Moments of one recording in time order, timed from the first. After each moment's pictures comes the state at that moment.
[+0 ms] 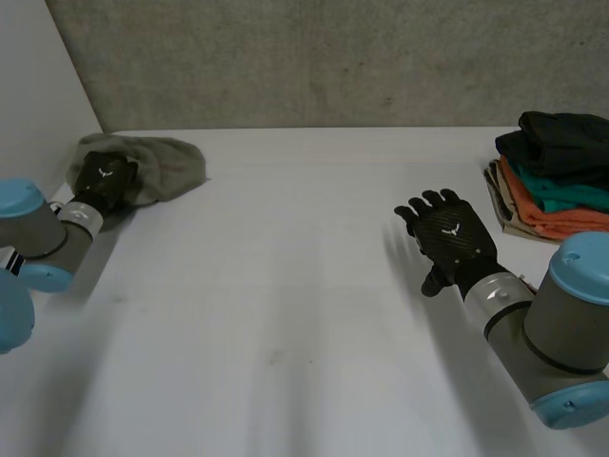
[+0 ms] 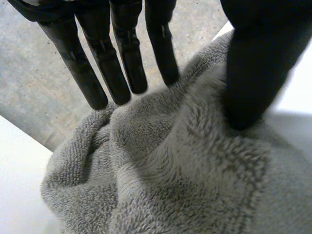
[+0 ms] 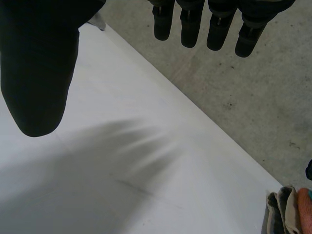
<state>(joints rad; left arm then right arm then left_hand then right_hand) 4.75 -2.89 -0.51 3.43 -1.18 3.68 1.91 -1.15 1.81 -0.52 1.37 2.72 0.83 0.81 0.79 0.79 0.61 0.23 0.21 0.21 0.21 0.05</state>
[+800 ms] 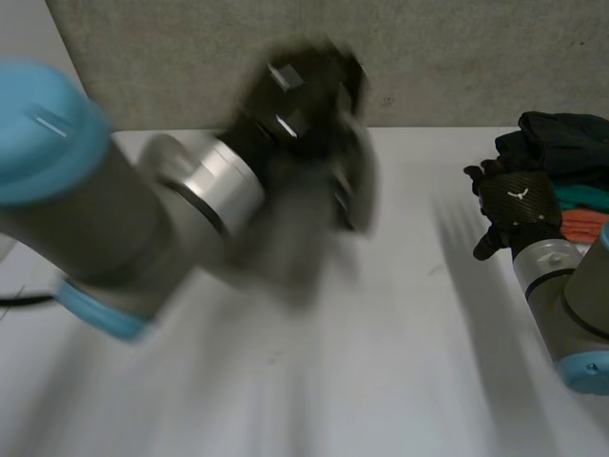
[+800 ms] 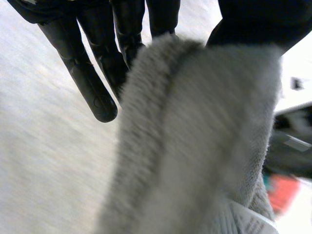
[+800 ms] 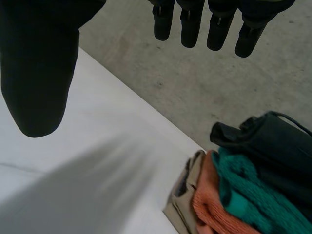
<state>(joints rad) 4.03 -1.93 -1.28 3.41 -1.32 3.09 1.79 -1.20 1.76 -0.51 1.51 2.77 1.15 1.20 1.19 1.20 0.97 0.23 0.21 0.21 0.21 0.05</state>
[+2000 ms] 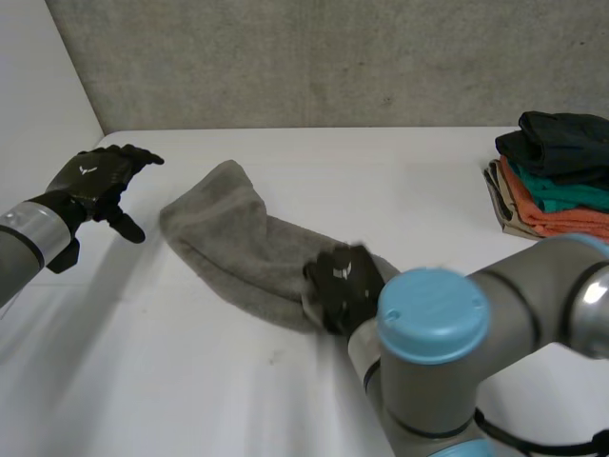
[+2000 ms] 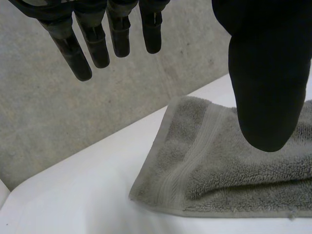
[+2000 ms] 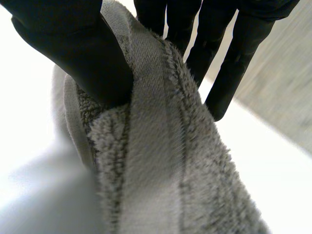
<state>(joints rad) 4.73 -1.92 -1.60 3.37 -1.07 3.34 2.39 -1.05 1.53 -0.26 1.74 2.89 0.27 0.26 0.26 0.26 0.08 1.10 1.17 1.18 1.19 0.98</state>
